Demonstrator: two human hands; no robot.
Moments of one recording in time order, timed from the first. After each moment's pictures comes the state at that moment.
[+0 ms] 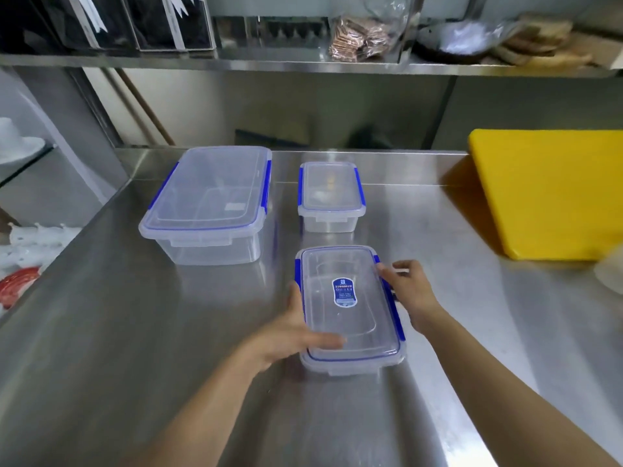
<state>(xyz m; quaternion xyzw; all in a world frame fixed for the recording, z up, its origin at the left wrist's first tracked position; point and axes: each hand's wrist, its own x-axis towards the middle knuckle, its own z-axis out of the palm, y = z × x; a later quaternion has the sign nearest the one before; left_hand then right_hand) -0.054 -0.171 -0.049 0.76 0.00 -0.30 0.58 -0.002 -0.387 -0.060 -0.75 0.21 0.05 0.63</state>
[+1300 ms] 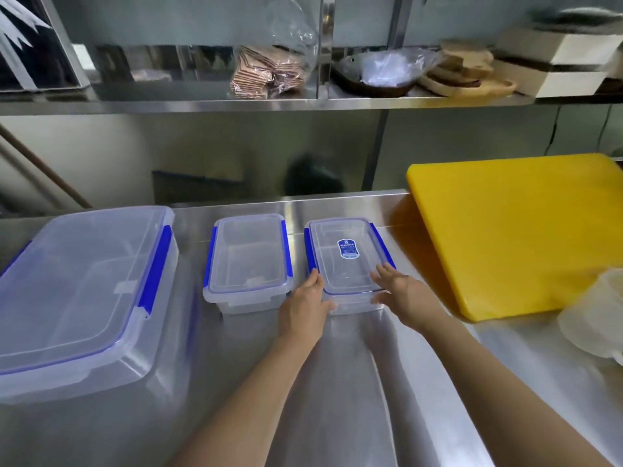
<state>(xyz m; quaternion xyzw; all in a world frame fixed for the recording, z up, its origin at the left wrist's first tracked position) 0.150 -0.342 -0.067 0.94 -0.10 -0.04 0.31 0.141 -0.527 -0.049 -0.99 -0.06 0.05 0.14</state>
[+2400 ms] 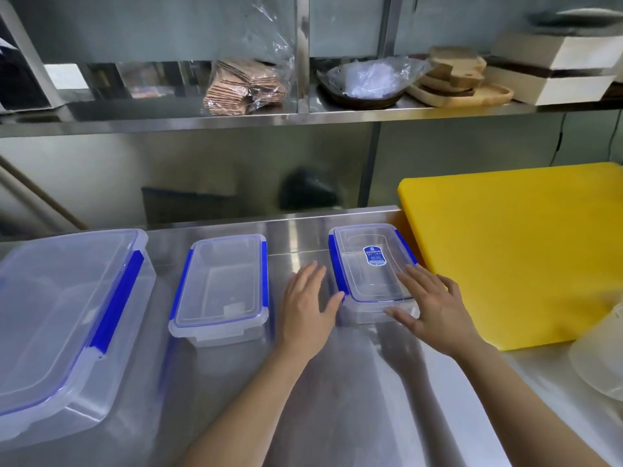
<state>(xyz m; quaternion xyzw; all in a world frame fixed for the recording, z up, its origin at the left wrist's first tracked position) 0.179 -0.387 -0.061 0.92 -0.10 0.09 0.38 0.152 -0.606 -0.065 -0.99 -0.03 -0.08 0.09</state>
